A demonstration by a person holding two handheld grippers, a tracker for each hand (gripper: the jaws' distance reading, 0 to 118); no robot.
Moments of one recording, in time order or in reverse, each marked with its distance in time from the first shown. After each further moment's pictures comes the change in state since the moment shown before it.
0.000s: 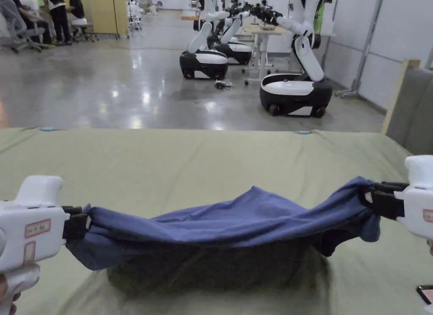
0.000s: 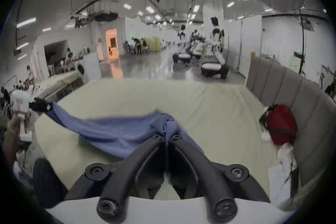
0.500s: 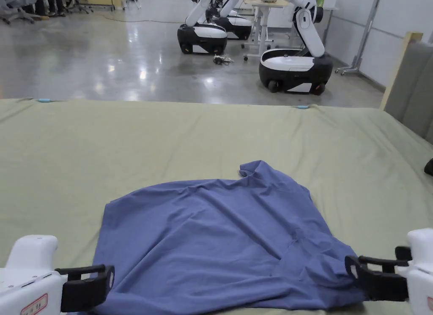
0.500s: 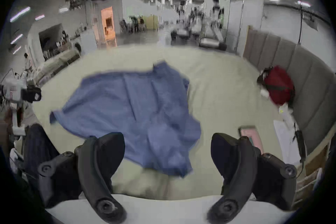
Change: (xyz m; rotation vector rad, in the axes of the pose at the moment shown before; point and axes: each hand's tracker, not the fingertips) left arm 0.025 -0.102 0.035 0.037 0.060 0.021; right arm -0.040 -0.111 0.047 -0.003 -0.041 -0.009
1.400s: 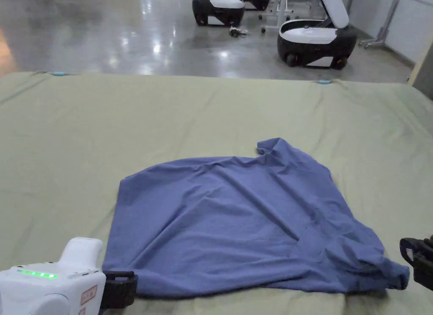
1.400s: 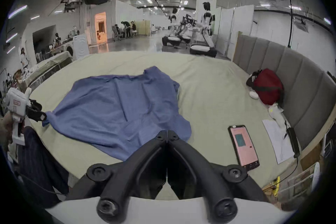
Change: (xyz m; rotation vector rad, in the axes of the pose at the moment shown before) left arm -0.004 -0.041 -0.085 -0.325 0.069 -0.020; right arm 0.013 -0.024 -0.019 -0.103 -0.090 -0.016
